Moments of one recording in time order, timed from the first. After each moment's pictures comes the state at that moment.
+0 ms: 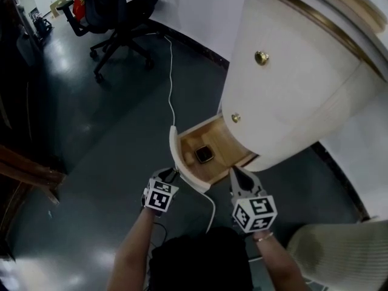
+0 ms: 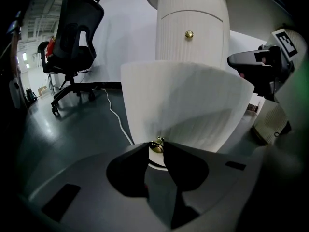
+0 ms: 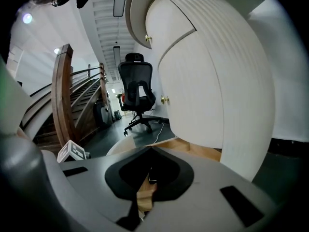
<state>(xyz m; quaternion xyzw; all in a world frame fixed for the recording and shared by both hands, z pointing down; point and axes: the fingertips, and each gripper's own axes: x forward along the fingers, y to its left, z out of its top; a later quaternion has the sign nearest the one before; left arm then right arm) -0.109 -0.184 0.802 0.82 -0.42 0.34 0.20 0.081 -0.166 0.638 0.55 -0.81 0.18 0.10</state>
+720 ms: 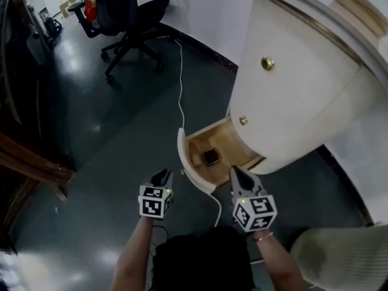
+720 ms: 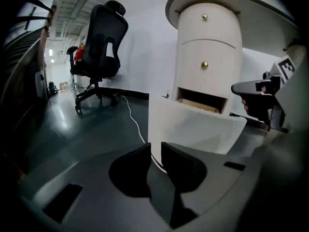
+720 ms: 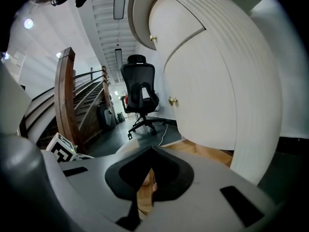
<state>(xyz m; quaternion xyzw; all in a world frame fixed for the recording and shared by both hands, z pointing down) -0.159 -0.176 0.743 0.78 -0.52 0.26 0.22 0.063 -0.172 0.632 0.54 -0.82 0.17 0.08</state>
